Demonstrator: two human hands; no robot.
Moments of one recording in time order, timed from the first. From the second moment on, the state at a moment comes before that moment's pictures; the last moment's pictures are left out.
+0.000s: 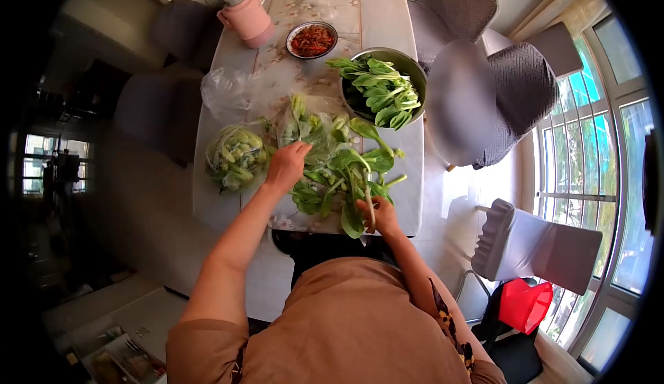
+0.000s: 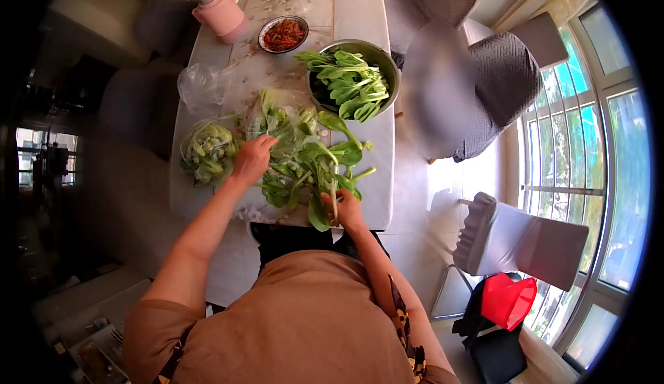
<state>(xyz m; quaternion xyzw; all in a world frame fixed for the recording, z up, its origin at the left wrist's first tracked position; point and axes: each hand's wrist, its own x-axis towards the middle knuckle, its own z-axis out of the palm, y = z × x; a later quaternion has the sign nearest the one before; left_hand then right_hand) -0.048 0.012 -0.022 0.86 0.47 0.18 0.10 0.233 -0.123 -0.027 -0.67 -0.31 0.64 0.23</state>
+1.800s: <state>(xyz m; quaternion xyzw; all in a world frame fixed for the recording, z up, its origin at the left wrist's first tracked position) -0.045 -0.025 0.083 0.25 0.24 0.42 0.84 0.260 -0.138 0.057 -0.54 -0.34 0.73 0.25</state>
